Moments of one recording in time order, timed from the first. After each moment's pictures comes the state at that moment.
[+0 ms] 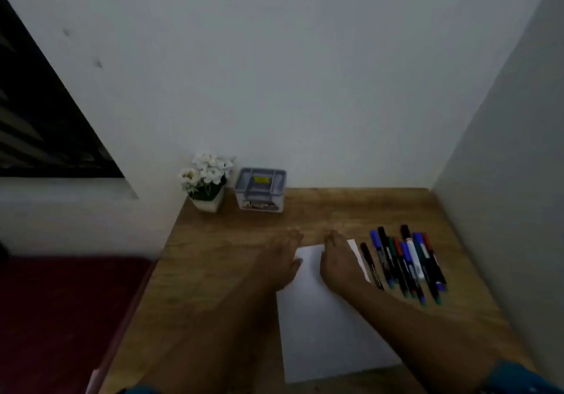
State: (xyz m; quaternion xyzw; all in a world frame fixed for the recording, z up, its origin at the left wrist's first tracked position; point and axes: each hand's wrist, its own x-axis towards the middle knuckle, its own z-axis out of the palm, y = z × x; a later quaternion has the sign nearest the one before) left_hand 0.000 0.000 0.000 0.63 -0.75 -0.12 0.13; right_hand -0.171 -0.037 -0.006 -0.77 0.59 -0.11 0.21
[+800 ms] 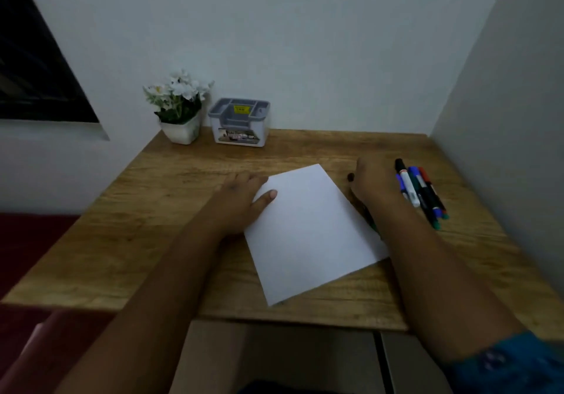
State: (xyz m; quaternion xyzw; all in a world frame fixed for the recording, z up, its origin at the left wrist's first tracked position) left_hand -0.011 0.047 -0.031 0.72 -0.67 -0.11 0.14; right_hand -0.246 -0.085 -0.029 -0.73 0.67 -0.15 0.00
